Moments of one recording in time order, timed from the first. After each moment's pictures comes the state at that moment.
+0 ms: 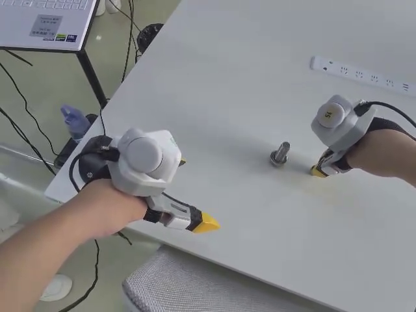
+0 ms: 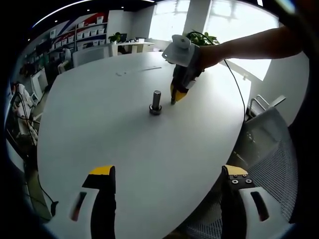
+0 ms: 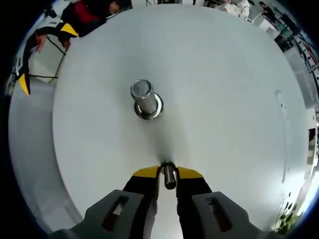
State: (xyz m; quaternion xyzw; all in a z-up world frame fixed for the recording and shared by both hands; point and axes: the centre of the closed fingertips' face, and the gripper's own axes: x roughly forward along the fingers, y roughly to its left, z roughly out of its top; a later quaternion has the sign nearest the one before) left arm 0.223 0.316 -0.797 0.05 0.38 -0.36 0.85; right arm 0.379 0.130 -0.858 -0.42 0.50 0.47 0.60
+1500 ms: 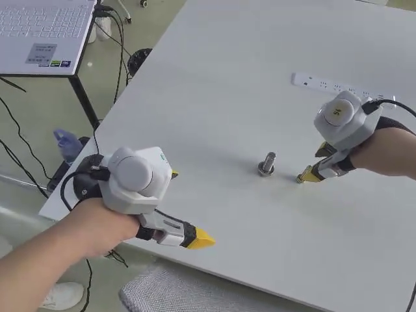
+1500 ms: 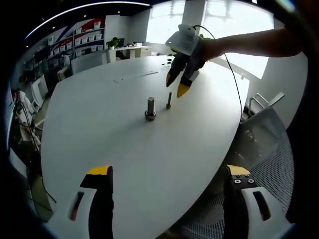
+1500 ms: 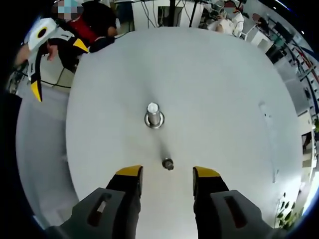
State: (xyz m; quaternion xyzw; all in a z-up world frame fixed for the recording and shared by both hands) left arm 0.213 0.310 -0.780 0.07 0.36 -0.36 0.86; right arm 0.374 0.127 -0.807 -0.40 0.44 0.49 0.64
